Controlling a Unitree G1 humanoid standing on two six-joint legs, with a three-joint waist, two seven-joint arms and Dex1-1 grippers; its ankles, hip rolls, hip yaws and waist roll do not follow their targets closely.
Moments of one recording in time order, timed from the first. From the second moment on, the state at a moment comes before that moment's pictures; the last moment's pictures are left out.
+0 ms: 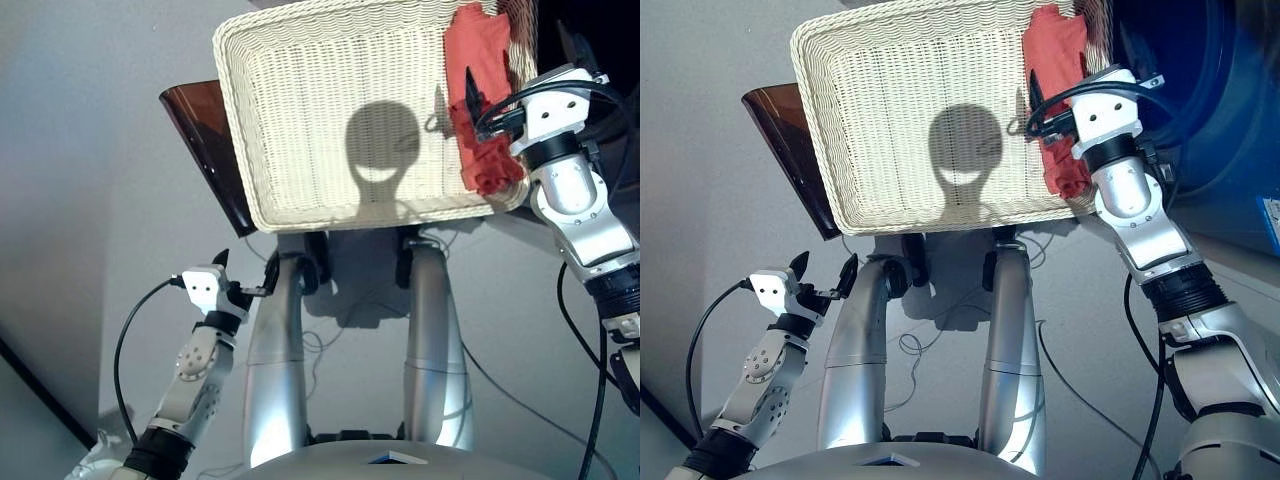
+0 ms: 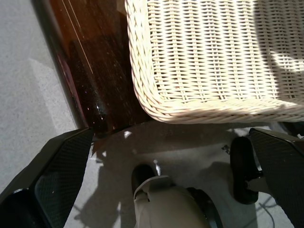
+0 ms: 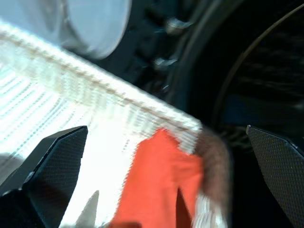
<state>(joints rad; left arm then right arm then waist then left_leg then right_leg) 0.12 0.46 -0.29 0.07 -0.60 -0.37 -0.03 -0.78 -0.83 0.50 0.33 0.28 -0.31 -0.17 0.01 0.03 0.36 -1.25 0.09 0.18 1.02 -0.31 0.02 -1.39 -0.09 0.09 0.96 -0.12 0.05</state>
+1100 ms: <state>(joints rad) 0.11 0.41 -0.30 0.11 -0.60 -0.36 -0.05 -1.11 -0.50 0.42 1.27 0.68 -0.25 -0.14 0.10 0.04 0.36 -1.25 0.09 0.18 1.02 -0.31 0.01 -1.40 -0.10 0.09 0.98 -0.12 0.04</state>
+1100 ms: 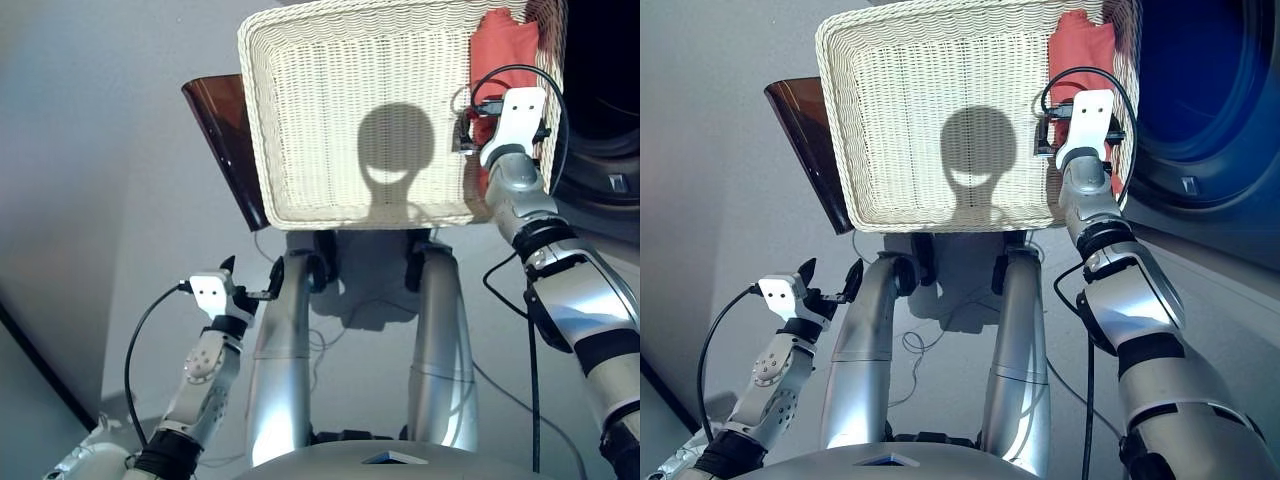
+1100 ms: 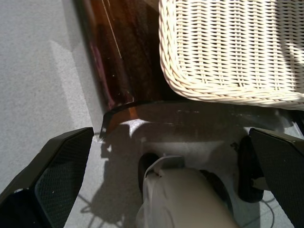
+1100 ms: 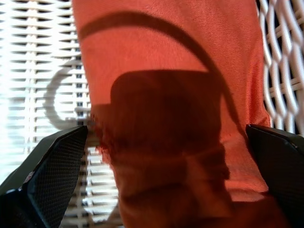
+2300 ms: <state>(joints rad) 0.10 0.40 -0.31 0.11 -0.61 -0.35 -0.06 -0.87 -0.56 0.20 0.85 0.83 -0.29 -0.15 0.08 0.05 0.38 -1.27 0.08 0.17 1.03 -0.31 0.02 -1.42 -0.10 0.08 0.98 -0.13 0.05</state>
